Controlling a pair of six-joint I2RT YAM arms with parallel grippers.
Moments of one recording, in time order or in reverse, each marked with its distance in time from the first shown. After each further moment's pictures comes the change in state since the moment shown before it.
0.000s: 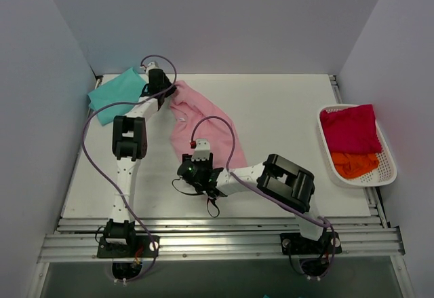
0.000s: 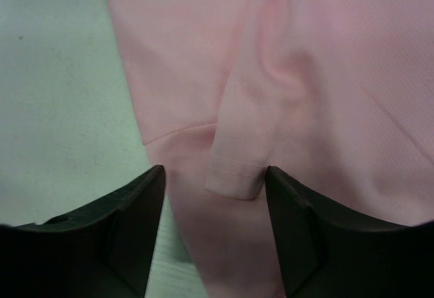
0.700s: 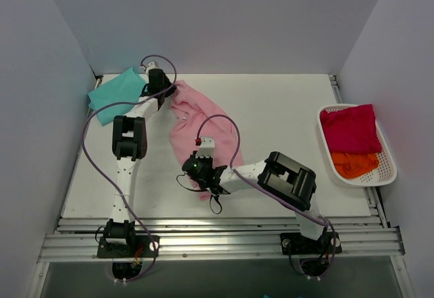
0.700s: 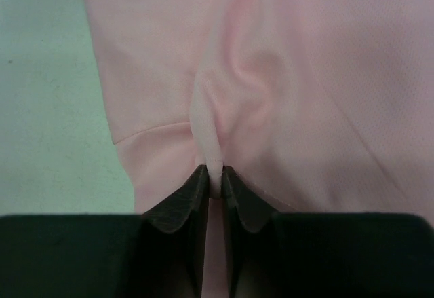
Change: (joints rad) left arm 0.000 0.000 0.000 0.000 0.001 0.000; right arm -0.041 -0.006 -0.049 0.083 -0.030 0.007
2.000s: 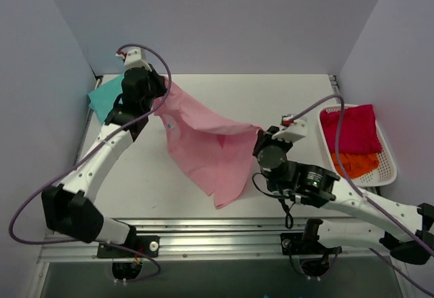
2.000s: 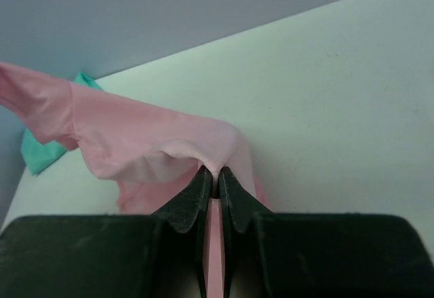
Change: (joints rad) left arm -0.190 -1.214 -0.859 -0.108 -0.248 0.201; right arm 0.027 -0.986 -0.054 -0.597 0.438 -0.080
